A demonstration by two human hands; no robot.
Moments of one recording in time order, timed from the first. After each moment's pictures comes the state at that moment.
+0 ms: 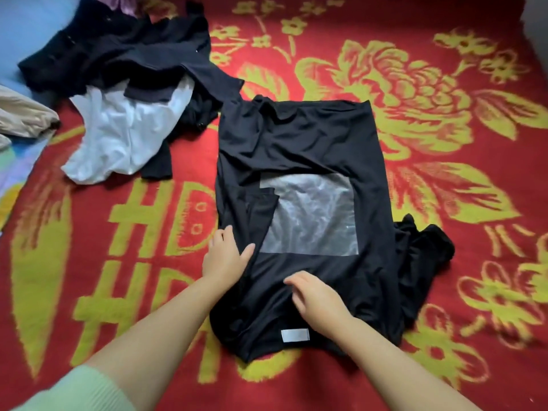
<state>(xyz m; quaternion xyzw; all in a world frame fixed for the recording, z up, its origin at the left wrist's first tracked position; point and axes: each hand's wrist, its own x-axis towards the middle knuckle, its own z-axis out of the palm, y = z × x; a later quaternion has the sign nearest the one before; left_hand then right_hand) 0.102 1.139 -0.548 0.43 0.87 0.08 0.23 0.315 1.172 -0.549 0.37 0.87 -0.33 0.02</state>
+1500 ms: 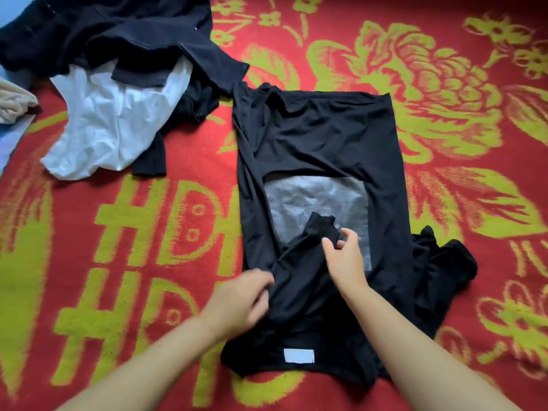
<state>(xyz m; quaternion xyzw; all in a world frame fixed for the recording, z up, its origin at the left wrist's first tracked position) 0.109 1.108 -0.557 0.68 0.66 0.21 0.24 0.279 1.265 -0.563 0.67 0.53 -0.49 -0.14</state>
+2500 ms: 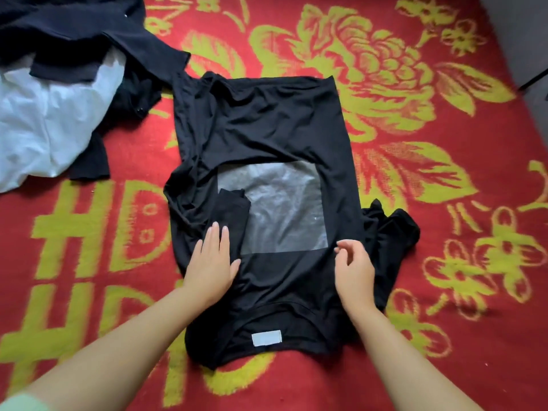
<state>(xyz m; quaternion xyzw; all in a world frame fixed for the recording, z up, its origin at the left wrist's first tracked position) 0.117 1.151 -0.594 0.64 0.76 -0.07 0.13 0.360 1.226 -0.535 0.72 0.53 -0.38 -0.23</state>
